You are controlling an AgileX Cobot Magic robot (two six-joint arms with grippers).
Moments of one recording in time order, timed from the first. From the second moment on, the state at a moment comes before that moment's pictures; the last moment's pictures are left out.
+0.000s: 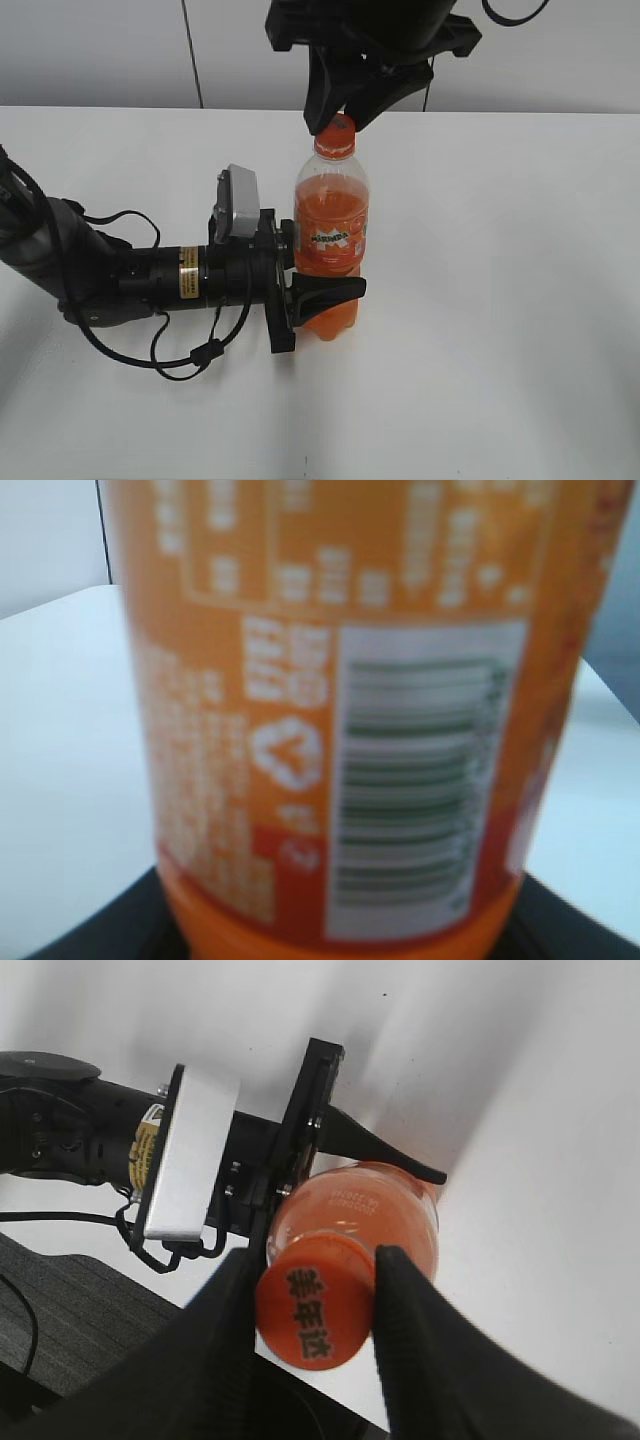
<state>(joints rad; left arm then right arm) -0.40 2.31 -0.96 1.10 -1.29 -0.31 0.64 1.85 -1.77 0.22 1.22 0.12</state>
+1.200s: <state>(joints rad) -0.40 2.31 -0.96 1.08 -1.28 -0.31 0.64 1.85 -1.78 0.23 1.22 -1.19</state>
